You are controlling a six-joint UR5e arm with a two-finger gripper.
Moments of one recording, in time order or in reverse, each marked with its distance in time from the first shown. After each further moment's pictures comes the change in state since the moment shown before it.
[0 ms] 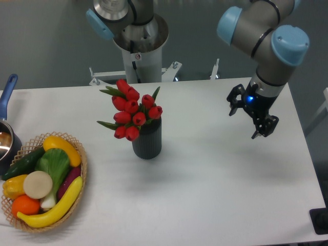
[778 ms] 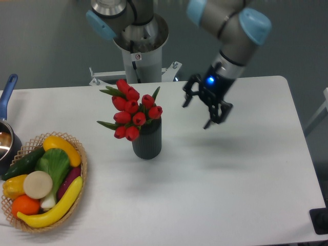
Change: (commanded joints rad) arm 0.020 0.357 -0.390 -0.004 -0.358 -0.002
